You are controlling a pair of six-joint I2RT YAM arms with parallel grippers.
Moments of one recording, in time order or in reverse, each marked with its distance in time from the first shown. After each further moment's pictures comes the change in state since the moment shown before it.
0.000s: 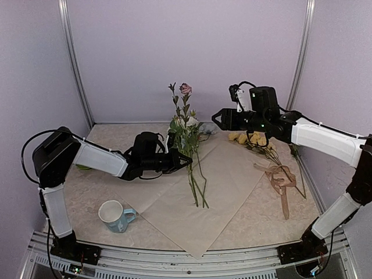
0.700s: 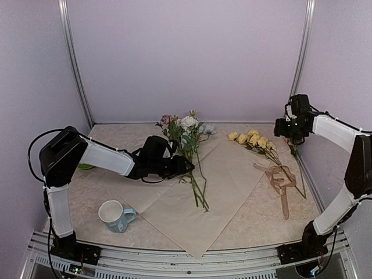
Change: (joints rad) left arm -0.022 0.069 0.060 -0.192 -0.128 0.042; right arm -0.492 0.000 -0.029 -0.315 0.189 -0.109
